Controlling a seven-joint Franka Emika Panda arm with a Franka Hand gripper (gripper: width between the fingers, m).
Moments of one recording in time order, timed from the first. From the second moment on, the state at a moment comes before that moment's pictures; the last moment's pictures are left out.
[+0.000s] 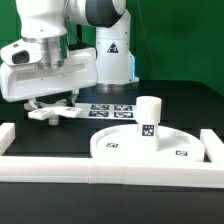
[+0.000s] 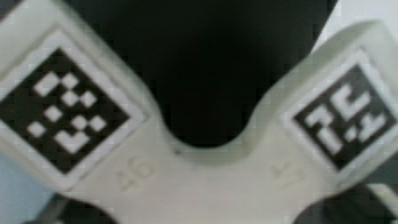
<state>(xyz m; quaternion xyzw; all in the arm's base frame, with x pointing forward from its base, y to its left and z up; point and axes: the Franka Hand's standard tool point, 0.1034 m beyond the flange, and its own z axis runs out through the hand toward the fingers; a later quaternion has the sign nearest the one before) 0.409 -0.151 0.022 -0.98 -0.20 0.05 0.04</state>
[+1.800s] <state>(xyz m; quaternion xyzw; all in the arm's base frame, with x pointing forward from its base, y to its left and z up) 0.466 -0.014 0.126 -1.00 -0.03 0.03 0.06</state>
